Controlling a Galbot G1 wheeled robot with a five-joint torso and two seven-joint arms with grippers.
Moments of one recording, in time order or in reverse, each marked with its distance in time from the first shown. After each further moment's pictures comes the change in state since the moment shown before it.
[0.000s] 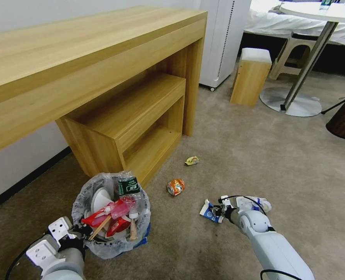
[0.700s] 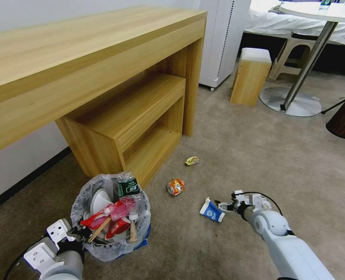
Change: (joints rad) left arm 0.023 -0.008 -0.003 -0.024 0.008 -0.001 -0.002; right arm -0.054 -0.055 0.039 0.136 0.099 -0.023 0.030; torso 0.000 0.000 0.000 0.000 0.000
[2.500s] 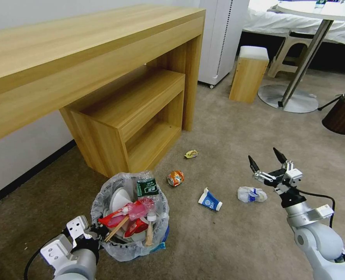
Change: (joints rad) left arm -0.001 0.020 0.068 -0.016 -0.037 0.021 0.049; right arm -0.370 -0.099 0.357 0.487 0.108 0.883 -0.101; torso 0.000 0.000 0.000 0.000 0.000
